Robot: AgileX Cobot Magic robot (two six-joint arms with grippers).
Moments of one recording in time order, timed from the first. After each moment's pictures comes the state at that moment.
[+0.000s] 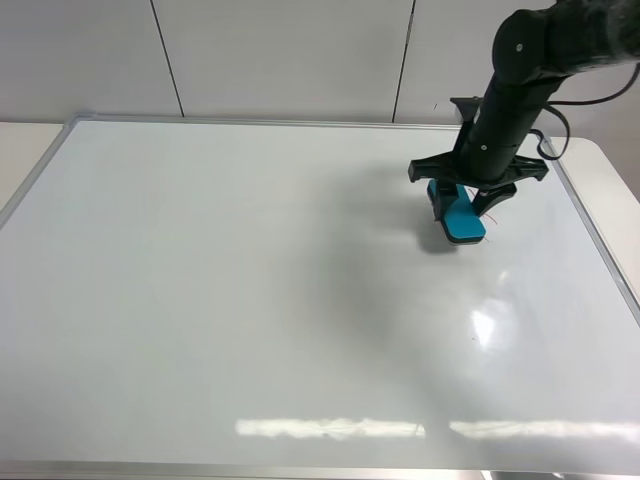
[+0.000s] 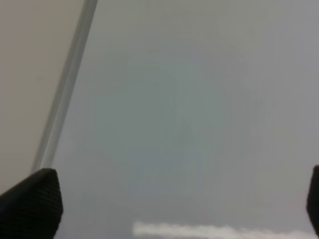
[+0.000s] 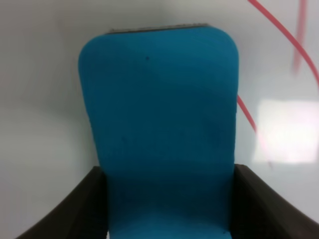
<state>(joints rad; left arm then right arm) -0.04 -0.01 -0.51 0.04 1.05 -0.13 0.30 1.96 -1.33 0.01 0.85 0.20</state>
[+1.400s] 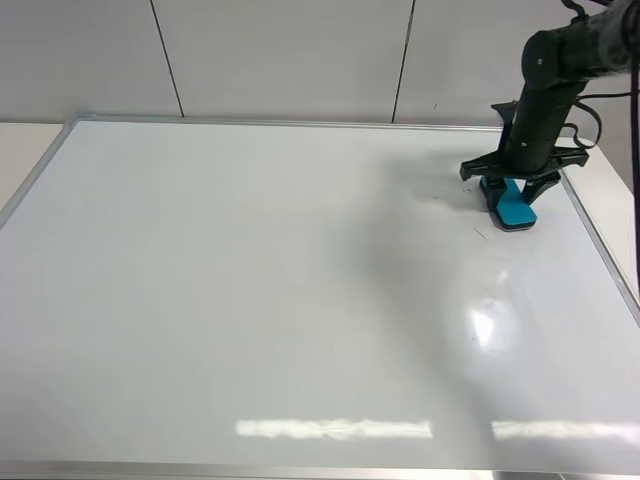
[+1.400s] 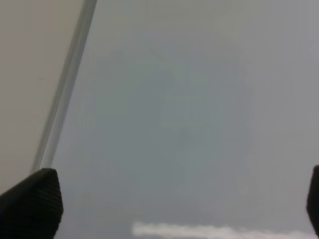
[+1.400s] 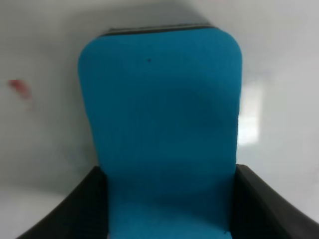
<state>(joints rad) -0.04 -0.01 -0.51 0.03 1.05 -0.13 0.10 2.19 -1.56 -0.15 0.93 0.11</state>
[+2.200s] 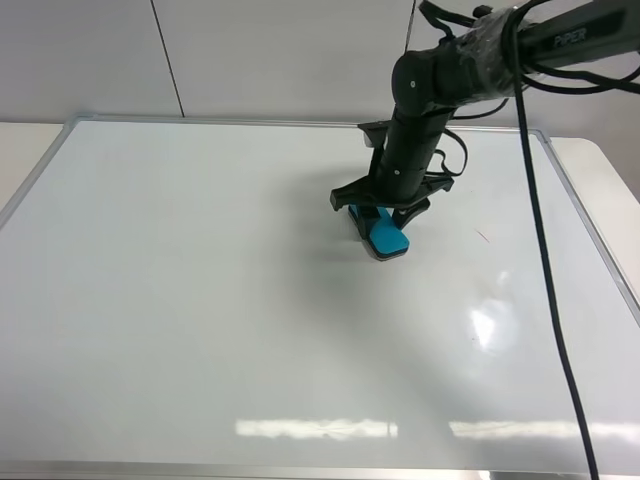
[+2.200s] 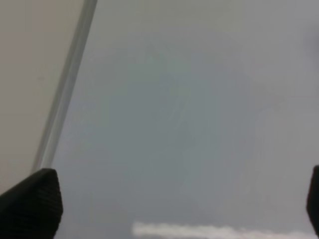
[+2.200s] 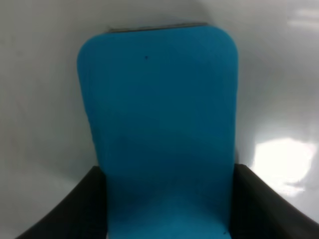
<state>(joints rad) -0.04 -0.01 -0.51 0.03 1.05 -0.13 0.49 2.17 -1.50 0.06 0.85 0.11</state>
